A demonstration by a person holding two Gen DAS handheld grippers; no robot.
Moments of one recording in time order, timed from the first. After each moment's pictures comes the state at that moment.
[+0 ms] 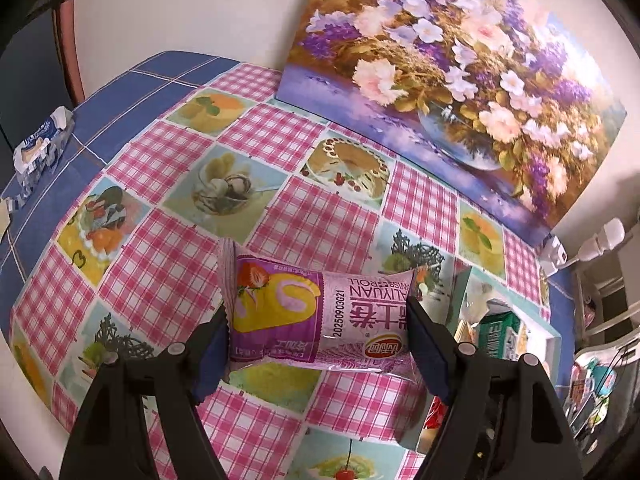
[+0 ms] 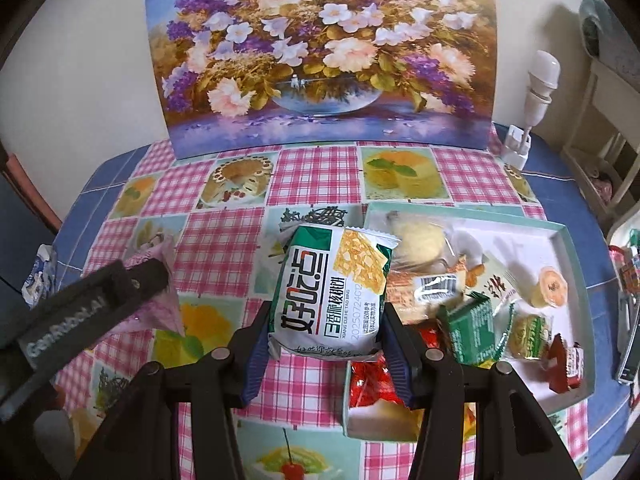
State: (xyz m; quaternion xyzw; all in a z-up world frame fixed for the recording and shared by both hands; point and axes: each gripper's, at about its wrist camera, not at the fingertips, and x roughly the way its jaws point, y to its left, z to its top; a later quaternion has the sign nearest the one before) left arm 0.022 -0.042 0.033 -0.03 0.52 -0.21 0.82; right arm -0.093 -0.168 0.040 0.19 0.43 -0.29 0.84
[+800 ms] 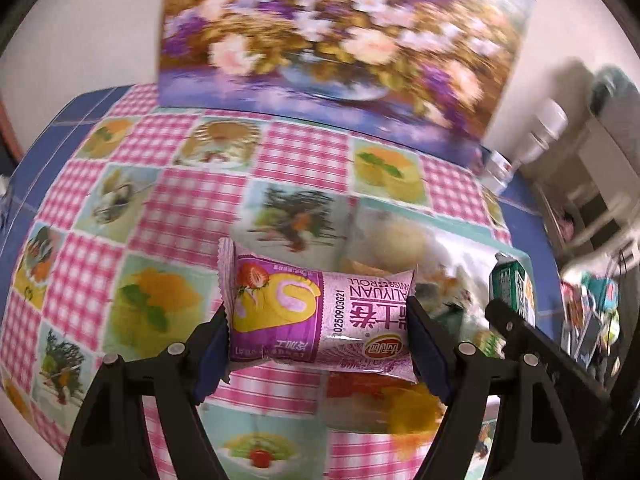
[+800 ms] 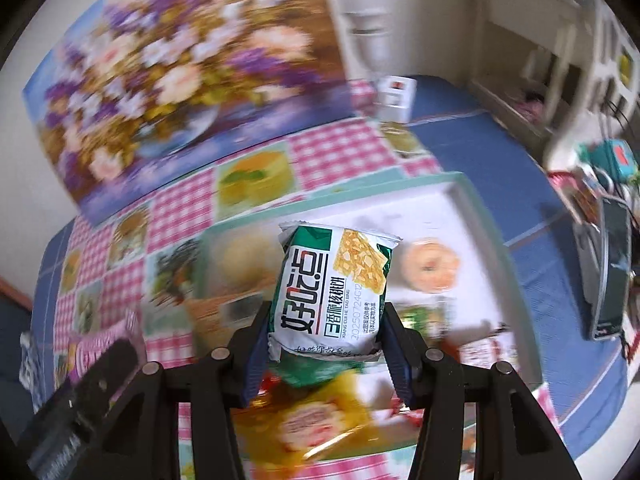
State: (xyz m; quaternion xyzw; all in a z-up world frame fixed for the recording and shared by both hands) left arm -0.063 -0.145 0.039 0.07 0.50 -0.33 0.80; right arm -0.192 -0.290 0.031 0.30 0.40 -0.39 0.77
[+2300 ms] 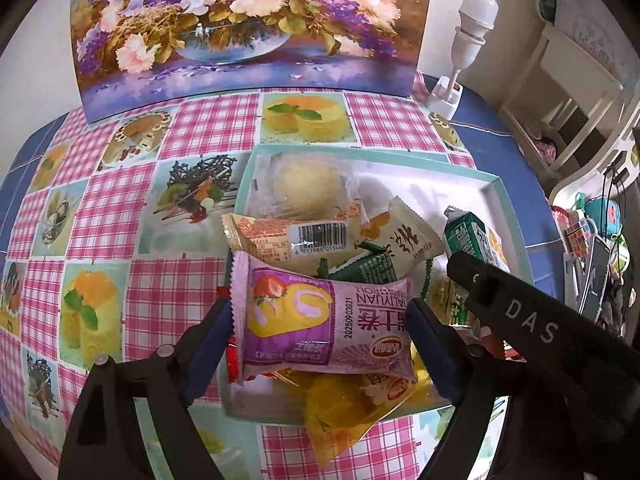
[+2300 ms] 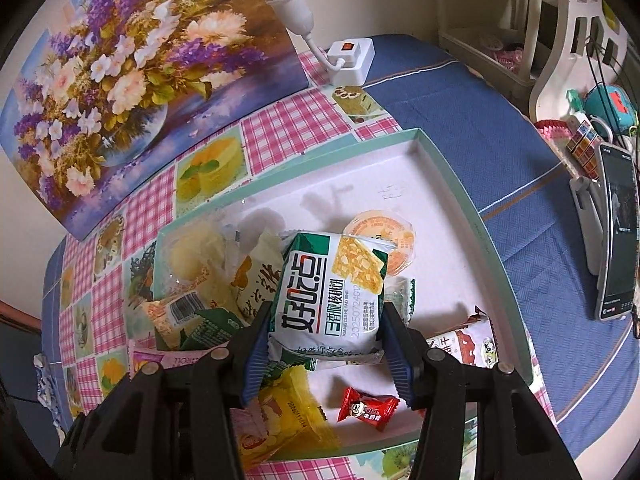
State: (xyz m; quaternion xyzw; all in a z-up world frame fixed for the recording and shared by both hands) left arm -0.117 -0.205 0.014 0.16 0.51 -0.37 0.76; right arm -0.225 -0.323 0.003 0.36 0.41 -0.38 0.74
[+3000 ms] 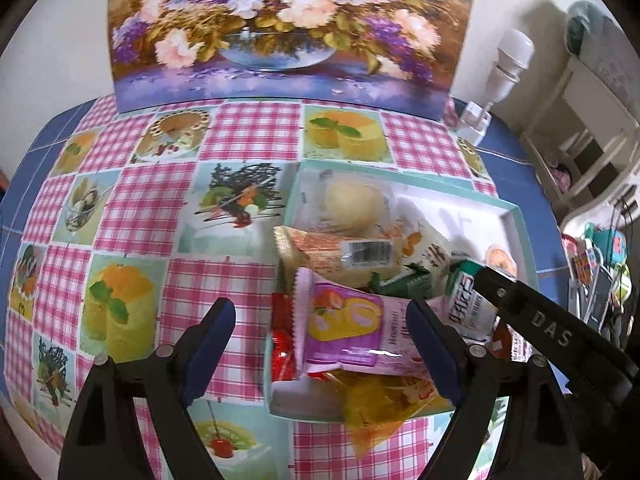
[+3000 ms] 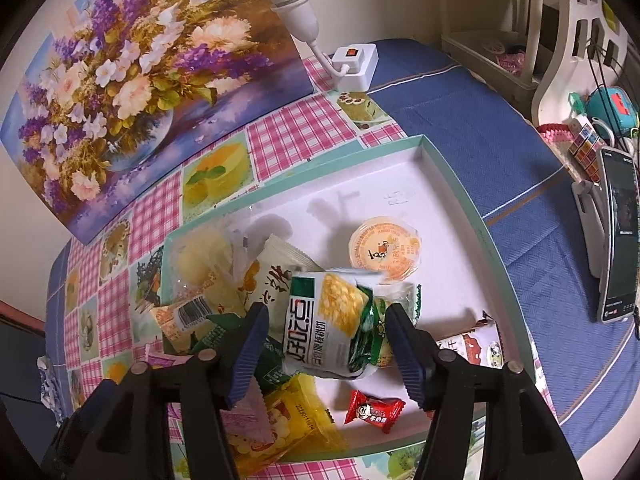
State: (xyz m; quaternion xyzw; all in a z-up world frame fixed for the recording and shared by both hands) left arm -0.092 -0.180 0.025 0.13 0.51 -0.33 0.78; right arm -0.224 -0.323 0.006 0.36 0.40 -0.38 0.75
